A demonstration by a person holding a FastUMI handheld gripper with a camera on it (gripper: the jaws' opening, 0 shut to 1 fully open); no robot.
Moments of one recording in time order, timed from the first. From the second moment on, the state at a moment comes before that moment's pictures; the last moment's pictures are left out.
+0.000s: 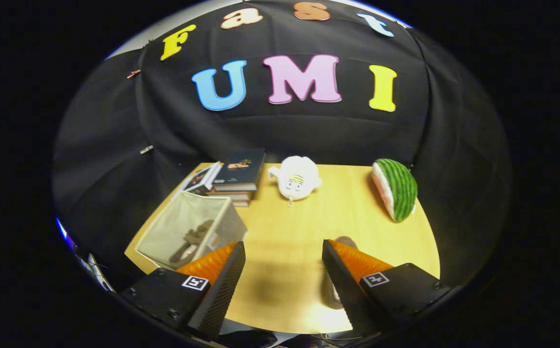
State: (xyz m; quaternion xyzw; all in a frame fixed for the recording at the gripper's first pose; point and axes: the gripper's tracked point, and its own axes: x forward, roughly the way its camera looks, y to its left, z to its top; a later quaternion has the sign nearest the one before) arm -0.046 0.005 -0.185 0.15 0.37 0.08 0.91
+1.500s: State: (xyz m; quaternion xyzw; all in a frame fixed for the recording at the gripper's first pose) arm -0.031 -0.067 -0.440 0.15 0.51 0.03 0.85
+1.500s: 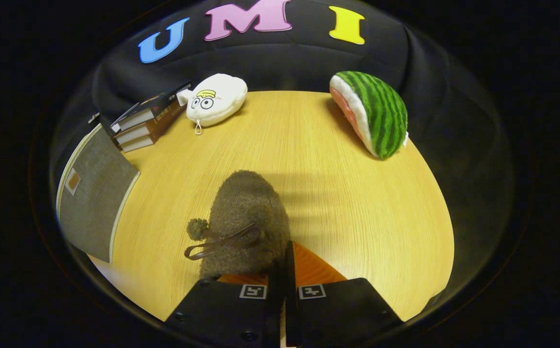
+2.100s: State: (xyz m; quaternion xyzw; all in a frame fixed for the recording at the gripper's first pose) arm -0.021 -0.019 -0.255 0.19 0.44 0.02 0.88
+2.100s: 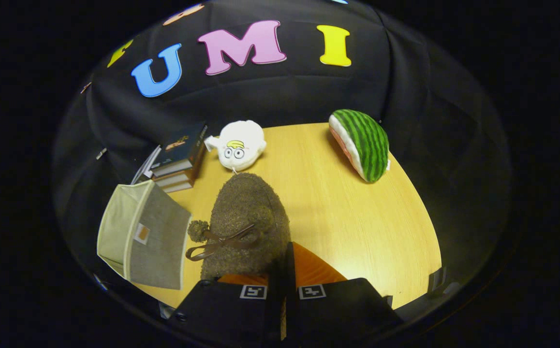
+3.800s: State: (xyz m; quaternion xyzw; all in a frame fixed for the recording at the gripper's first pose) arm 0.013 0.249 -0.206 0.21 0.47 0.07 0.85
